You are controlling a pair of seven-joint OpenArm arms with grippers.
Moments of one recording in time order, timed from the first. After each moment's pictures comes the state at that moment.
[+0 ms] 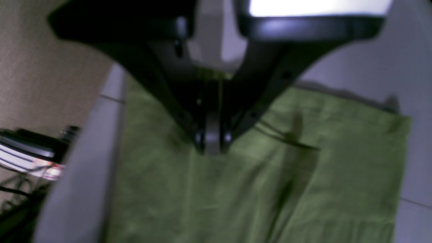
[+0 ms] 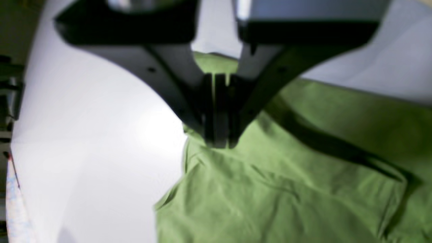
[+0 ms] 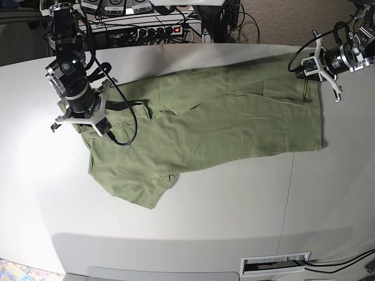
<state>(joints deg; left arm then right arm) 28.7 -50.2 9.3 92.4 11.9 -29.2 -8.5 -13.6 25.6 1.7 117.9 -6.0 28.0 -53.6</state>
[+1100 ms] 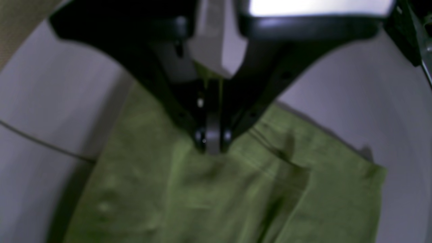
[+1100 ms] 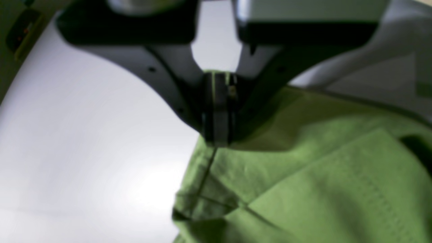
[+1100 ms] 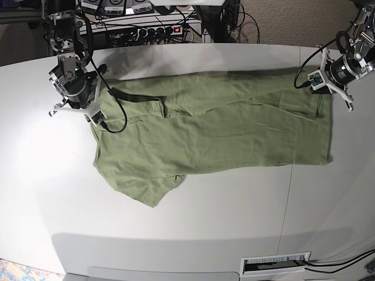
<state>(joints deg) 27.1 -50.2 8.8 92.1 10.0 -27.0 0.7 -13.0 25.6 1.7 104.3 -7.6 27.9 -61.7</state>
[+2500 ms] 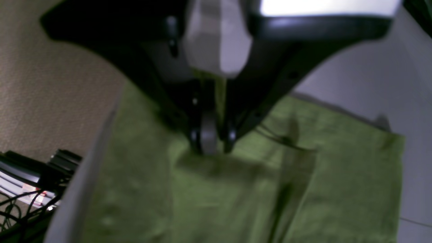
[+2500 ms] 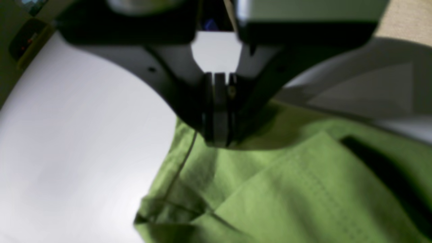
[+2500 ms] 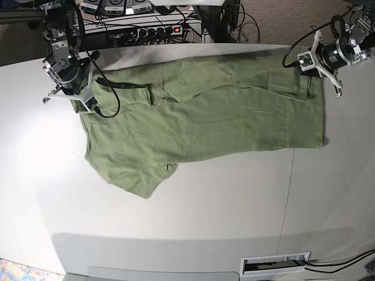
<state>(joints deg) 34.2 -51.5 8.8 100.5 9.8 -29.8 4.3 -20.2 30.2 2.4 106.4 -4.8 26.8 -62.4</state>
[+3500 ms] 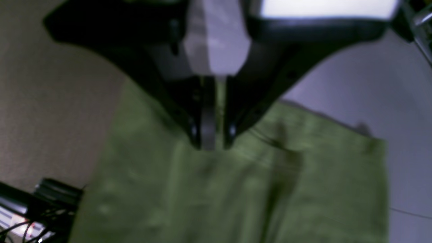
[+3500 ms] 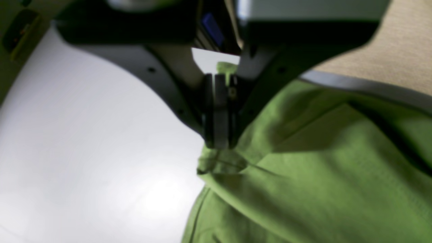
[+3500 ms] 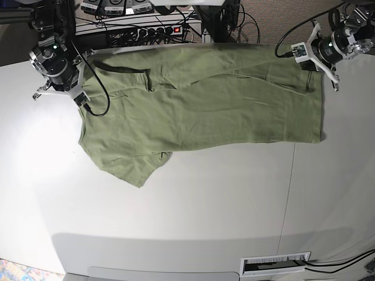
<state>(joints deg) 36.6 -53.0 9.6 109.4 12.8 -24.4 15.5 -25.8 32.2 10.3 114.3 1.7 27.8 -59.2</state>
